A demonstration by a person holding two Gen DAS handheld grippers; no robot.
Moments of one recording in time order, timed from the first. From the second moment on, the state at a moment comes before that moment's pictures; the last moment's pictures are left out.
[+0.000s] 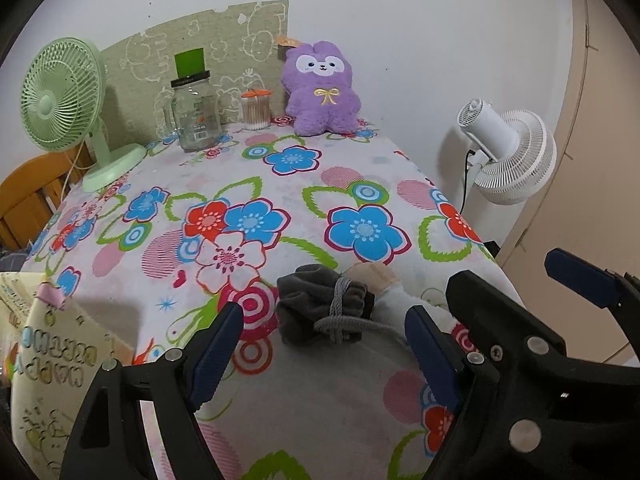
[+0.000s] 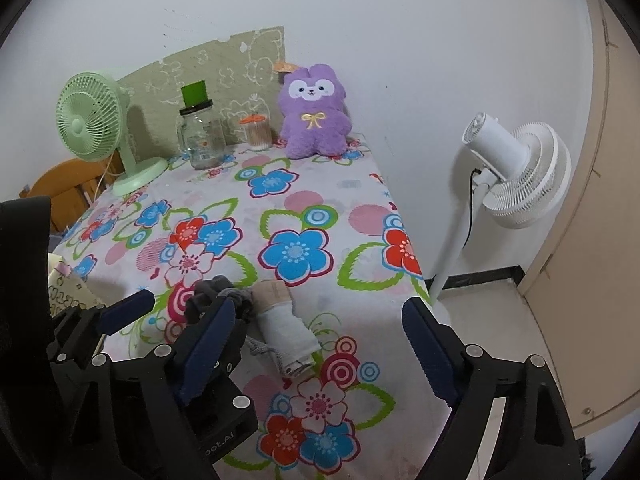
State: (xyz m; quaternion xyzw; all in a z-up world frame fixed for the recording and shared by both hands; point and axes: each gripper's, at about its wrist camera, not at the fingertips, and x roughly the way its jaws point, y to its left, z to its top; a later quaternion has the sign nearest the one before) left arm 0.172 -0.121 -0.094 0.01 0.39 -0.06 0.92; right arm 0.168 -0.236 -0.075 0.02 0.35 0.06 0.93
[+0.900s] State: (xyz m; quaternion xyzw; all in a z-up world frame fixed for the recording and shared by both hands) left arm 0.193 -0.113 -0.116 0.03 0.42 -0.02 0.91; right arm 0.199 -0.229 -0.100 0.01 0.39 0.06 0.92
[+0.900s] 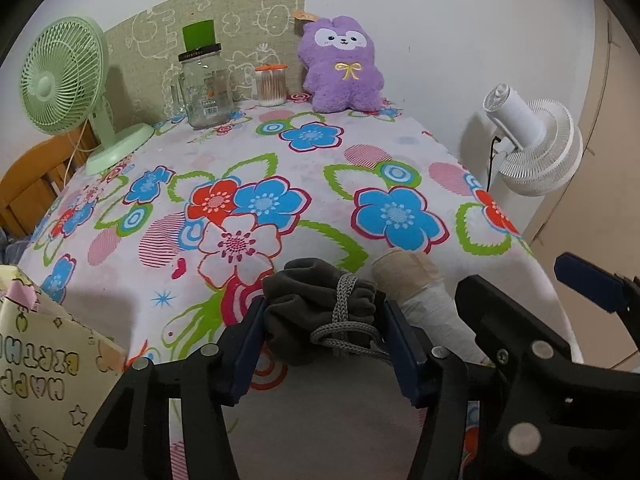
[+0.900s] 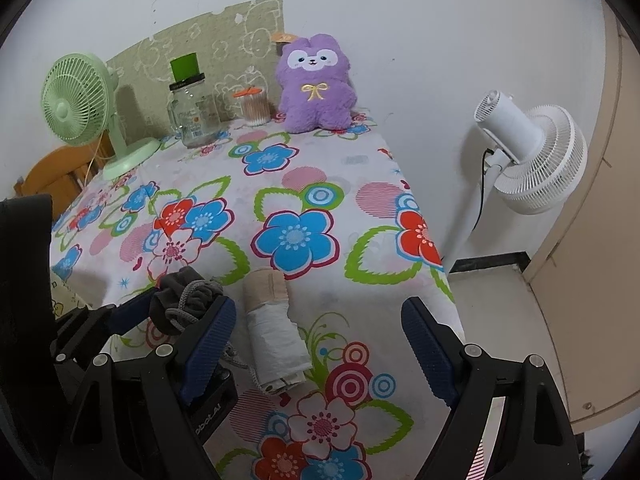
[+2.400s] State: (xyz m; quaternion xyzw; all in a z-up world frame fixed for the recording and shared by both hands) left arm 0.144 -0.085 -0.107 0.04 0.43 -0.02 0.90; right arm 0.172 -0.192 -0.104 0.00 0.43 0.10 0.90
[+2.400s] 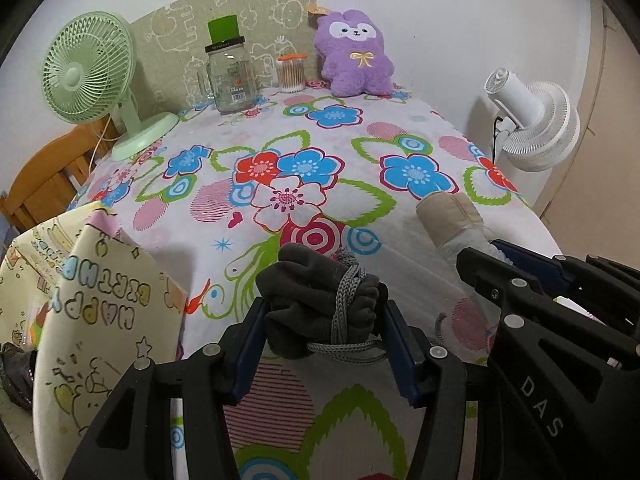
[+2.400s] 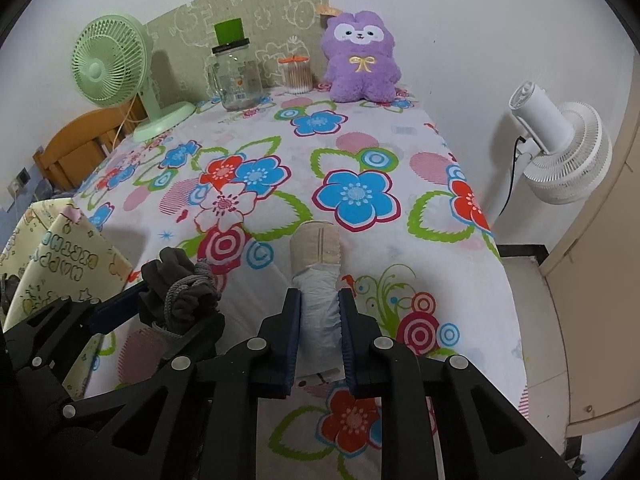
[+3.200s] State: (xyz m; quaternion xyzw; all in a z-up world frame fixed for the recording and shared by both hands) left arm 0.102 -0.085 -0.064 0.04 0.38 -0.03 0.92; right arm 0.123 -0.194 -0.058 0.00 0.39 0.07 0.92
